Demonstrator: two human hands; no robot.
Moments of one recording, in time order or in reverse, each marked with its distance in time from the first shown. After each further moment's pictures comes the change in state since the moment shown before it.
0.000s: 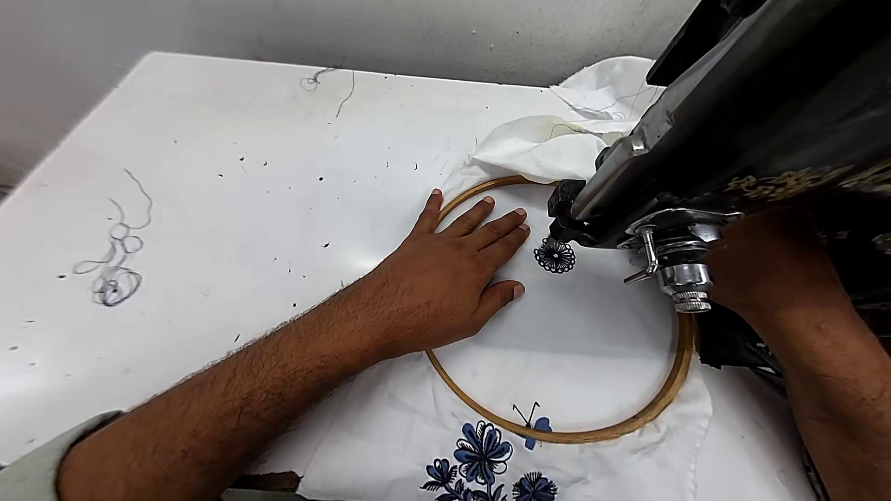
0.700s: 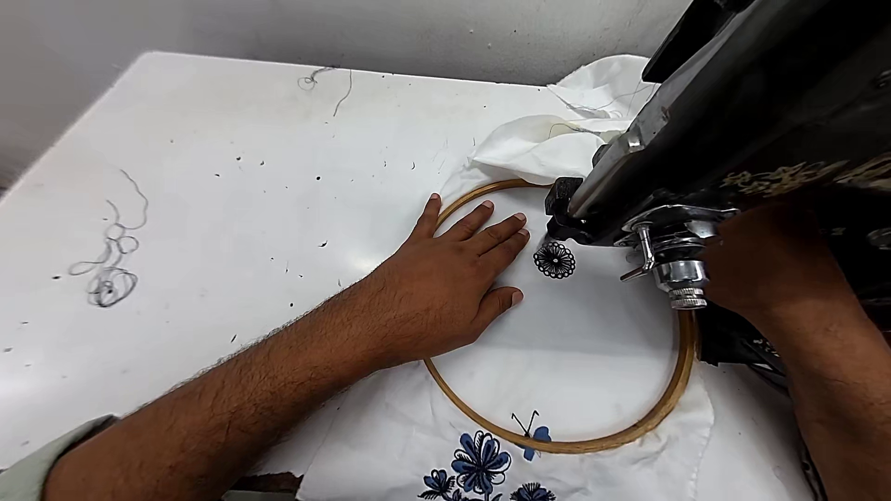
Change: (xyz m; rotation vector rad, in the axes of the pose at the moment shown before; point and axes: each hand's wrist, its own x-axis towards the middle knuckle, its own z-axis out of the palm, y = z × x) left_hand -0.005 0.009 -0.006 0.011 -0.036 0.002; right_hand -0.001 -0.003 -0.007 -0.028 -0.087 0.089
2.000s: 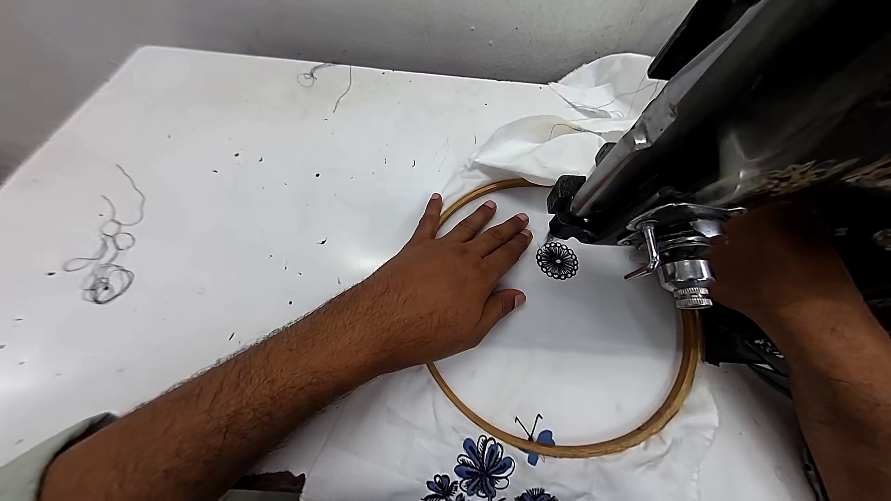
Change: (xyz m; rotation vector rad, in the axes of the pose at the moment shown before) left_hand -0.001 0.003 -0.001 -0.010 -0.002 -0.006; right_hand -0.001 -0.001 -0.001 -0.007 0.010 -0.031
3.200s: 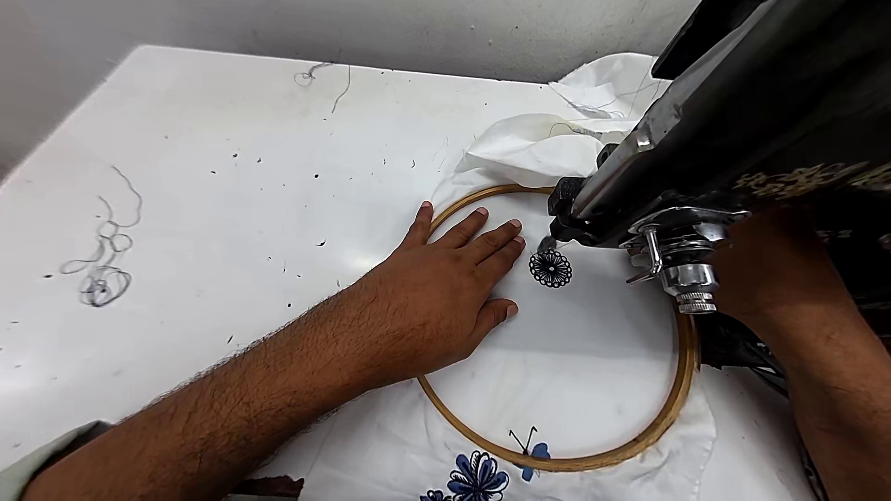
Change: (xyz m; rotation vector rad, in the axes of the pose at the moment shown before) left_hand -0.007 0.001 -0.006 0.051 -0.070 -0.019; right_hand -0.001 -0.001 0.003 0.011 -0.027 0.016
